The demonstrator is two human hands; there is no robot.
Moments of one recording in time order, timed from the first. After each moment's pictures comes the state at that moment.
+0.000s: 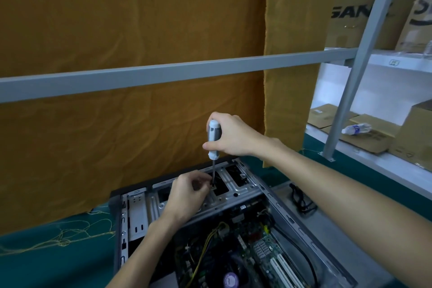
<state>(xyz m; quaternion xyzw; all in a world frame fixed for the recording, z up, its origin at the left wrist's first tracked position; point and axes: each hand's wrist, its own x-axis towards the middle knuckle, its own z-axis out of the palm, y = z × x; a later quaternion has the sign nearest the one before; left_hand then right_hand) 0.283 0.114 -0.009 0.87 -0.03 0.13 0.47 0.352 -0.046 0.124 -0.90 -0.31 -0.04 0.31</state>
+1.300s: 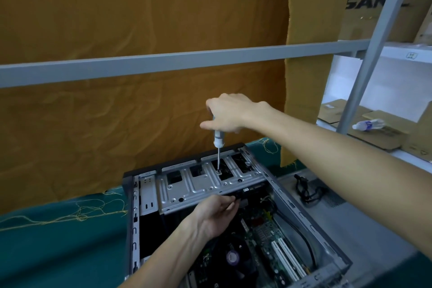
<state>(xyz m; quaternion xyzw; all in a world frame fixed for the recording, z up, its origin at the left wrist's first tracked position) 0.243 0.048 -0.028 0.35 0.29 -0.18 0.88 0.350 -0.022 0.162 -0.94 -0.34 -0.07 -0.02</state>
